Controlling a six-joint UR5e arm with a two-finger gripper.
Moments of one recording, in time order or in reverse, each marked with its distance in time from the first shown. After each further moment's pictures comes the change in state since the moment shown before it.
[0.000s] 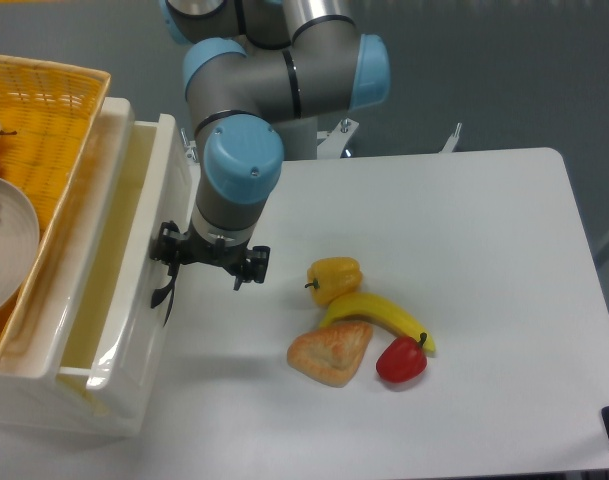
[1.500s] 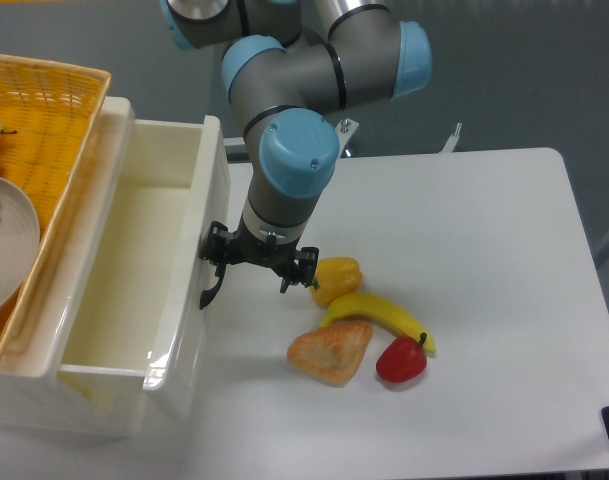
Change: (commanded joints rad) arm 0.083 -0.002 0.009 -0.003 0.041 0.140
